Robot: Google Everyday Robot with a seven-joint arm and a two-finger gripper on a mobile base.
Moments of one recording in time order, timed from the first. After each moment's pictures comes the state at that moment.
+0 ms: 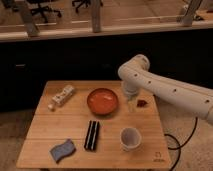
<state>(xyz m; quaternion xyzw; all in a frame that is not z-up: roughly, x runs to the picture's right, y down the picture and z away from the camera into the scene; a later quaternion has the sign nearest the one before) 0.130 0.070 0.774 -0.28 -0.02 -0.13 0.95</state>
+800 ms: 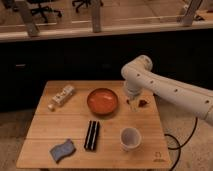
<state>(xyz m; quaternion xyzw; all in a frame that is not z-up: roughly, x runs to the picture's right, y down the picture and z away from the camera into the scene) 0.141 0.073 0.786 -0.28 -0.03 -0.13 0.95</state>
